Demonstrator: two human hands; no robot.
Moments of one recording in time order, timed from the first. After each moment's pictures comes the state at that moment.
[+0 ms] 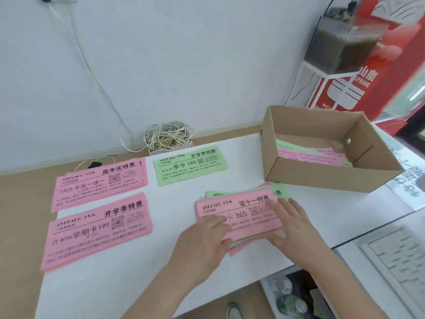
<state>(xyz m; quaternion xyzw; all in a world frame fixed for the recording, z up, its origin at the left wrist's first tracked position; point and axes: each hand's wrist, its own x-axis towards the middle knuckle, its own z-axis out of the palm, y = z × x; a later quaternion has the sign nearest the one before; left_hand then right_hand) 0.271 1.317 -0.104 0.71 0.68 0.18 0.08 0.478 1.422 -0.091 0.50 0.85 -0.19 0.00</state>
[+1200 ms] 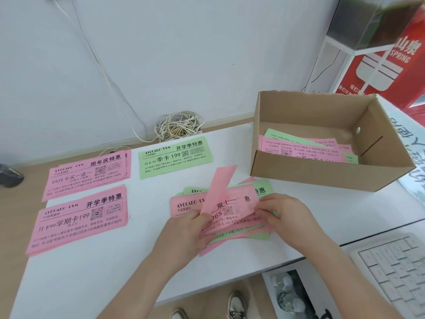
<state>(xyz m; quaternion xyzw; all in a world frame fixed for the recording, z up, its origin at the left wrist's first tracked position) 0.298 1.350 -0.132 0.68 0.72 0.12 0.01 0.515 1.490 -0.105 0.40 0.87 -0.27 -0.10</state>
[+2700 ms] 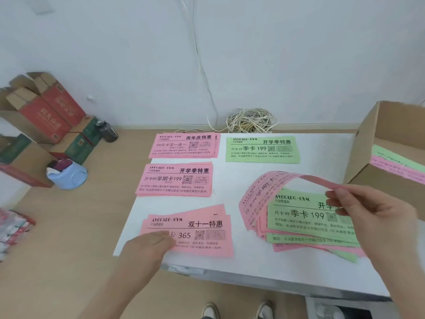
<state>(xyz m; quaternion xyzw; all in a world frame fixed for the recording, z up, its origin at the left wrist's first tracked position) 0.216 1.136 -0.114 0.53 0.84 0.10 -0.03 0.455 1.443 -0.043 0.41 0.66 -0.52 -0.36</state>
